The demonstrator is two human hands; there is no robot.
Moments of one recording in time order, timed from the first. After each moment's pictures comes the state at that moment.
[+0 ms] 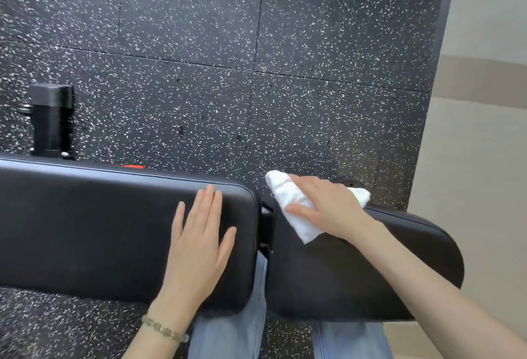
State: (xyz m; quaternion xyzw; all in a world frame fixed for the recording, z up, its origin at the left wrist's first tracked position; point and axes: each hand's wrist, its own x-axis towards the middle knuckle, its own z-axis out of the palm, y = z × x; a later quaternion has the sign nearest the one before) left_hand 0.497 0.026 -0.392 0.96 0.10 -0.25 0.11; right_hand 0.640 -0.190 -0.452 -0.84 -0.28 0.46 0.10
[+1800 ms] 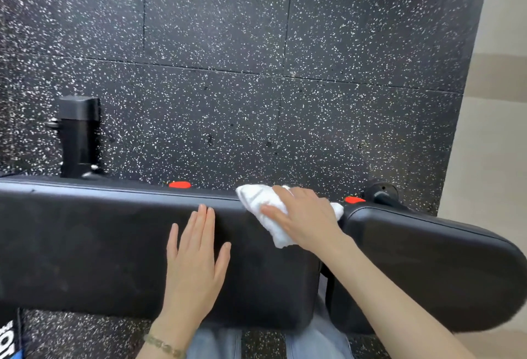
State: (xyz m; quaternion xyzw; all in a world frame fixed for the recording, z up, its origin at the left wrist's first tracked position) left_hand 0.467 0.149 -0.401 0.95 0.14 -0.27 0.08; right_hand 0.602 -0.026 -0.444 -0.86 -0.19 0.47 0.10
